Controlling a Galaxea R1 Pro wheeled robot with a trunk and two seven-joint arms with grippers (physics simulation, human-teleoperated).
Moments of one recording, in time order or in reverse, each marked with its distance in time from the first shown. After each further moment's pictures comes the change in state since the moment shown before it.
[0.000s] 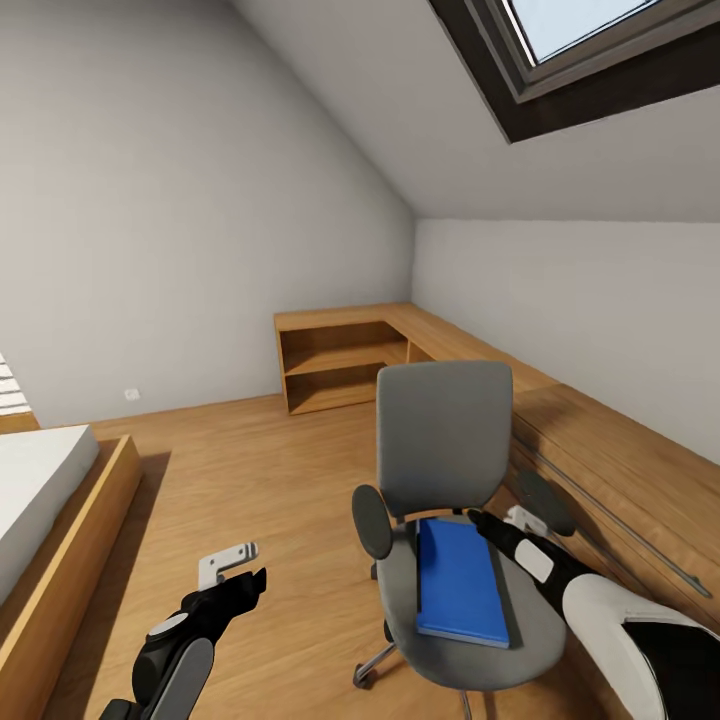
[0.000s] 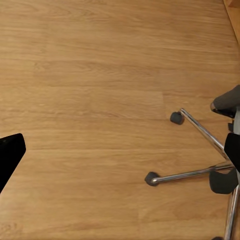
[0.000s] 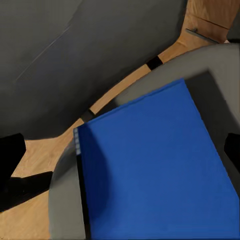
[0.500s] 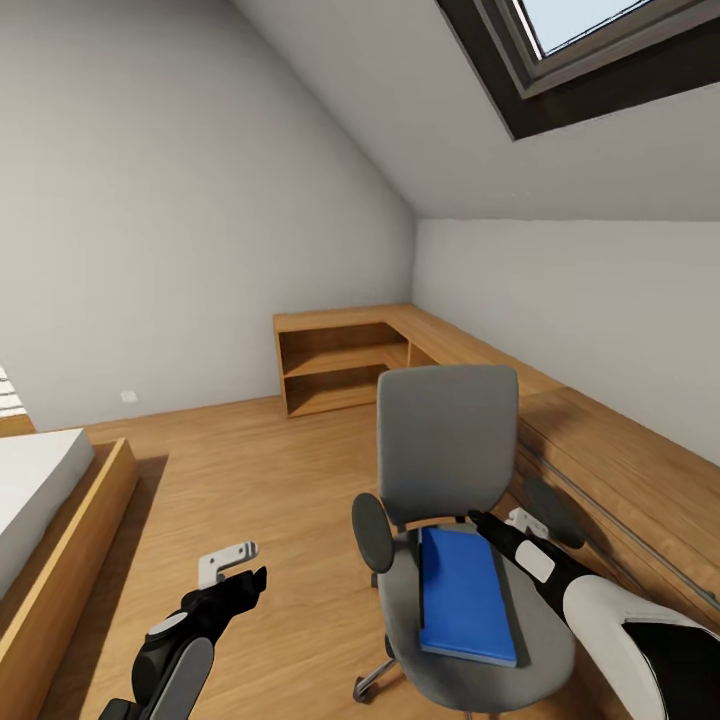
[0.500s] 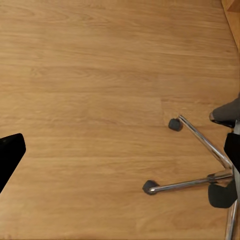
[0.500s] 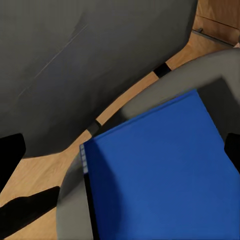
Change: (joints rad) left arm 0.000 -0.001 0.001 -0.008 0.000 0.003 0.000; right arm 0.002 -0.001 0.000 0.008 -0.044 -0.002 0.006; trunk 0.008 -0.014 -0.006
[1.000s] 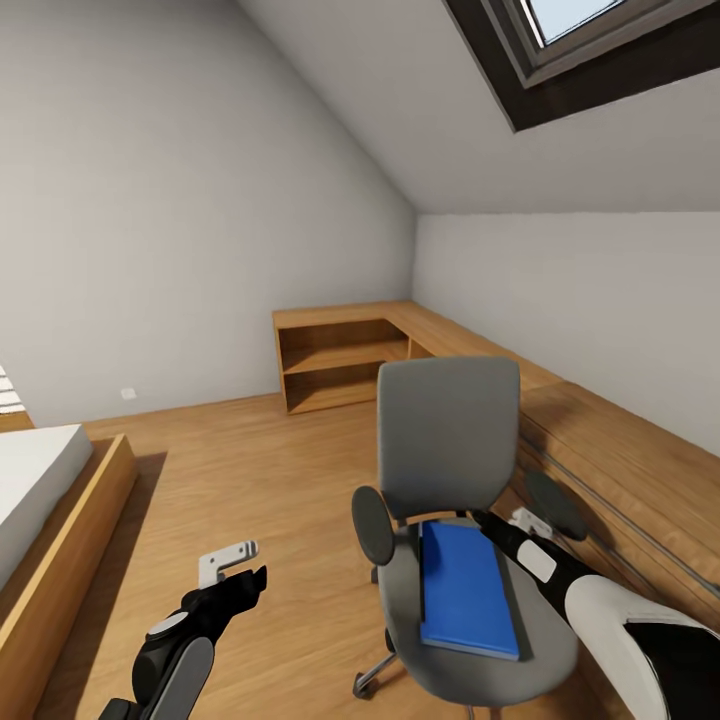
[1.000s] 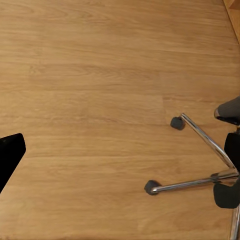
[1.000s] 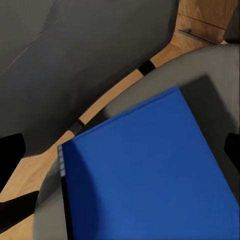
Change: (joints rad) left arm 0.000 0.000 -0.003 -0.004 0.000 0.000 0.005; right arm 0.000 -0.006 0.007 -0.003 0.006 -0.009 -0.030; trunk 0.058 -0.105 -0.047
